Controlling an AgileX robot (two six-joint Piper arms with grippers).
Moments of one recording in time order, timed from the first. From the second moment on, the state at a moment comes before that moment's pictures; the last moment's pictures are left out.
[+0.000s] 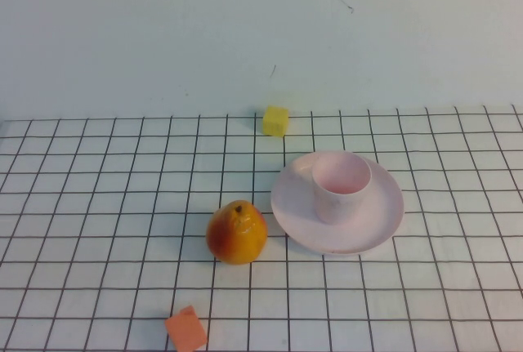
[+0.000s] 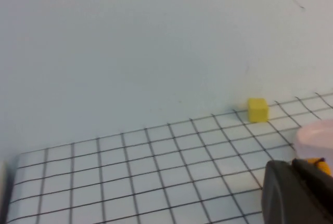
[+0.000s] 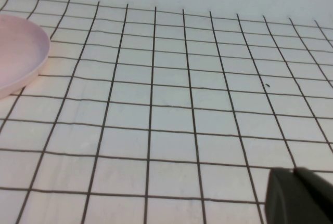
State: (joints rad) right arm -0.06 -0.01 0.03 -0.01 0.43 -0.10; left arm -0.05 0.27 -0.39 -0.52 0.41 0.50
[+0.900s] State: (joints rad) right arm -0.06 -0.01 0.03 -0.01 0.43 -0.10; left arm 0.10 -0.01 0.03 -0.60 0.42 0.48
